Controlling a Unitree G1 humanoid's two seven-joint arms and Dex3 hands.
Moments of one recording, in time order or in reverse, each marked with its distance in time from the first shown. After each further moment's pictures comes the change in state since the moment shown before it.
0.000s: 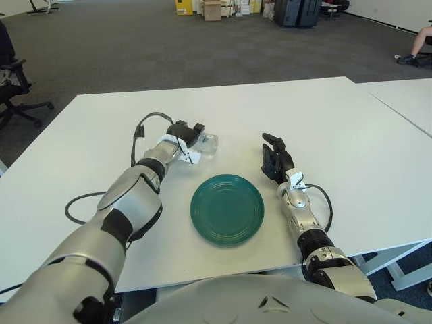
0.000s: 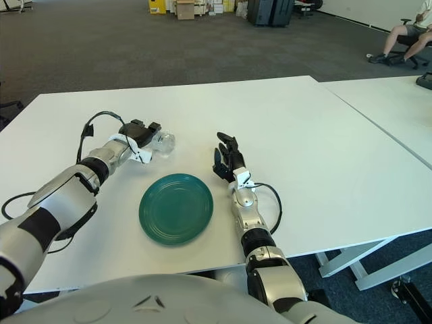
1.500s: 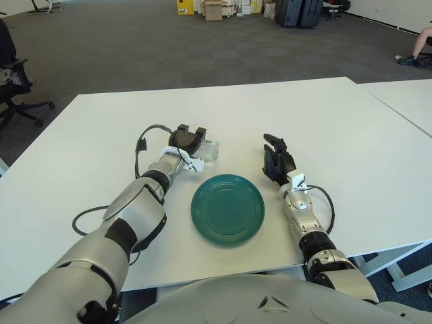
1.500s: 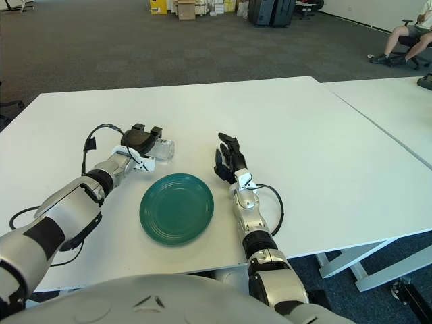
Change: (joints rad) left arm 0.057 -0.036 0.016 0.004 -0.017 0.018 0.206; right arm 0.019 -0.009 0.003 -0.025 -0.007 0.003 0.001
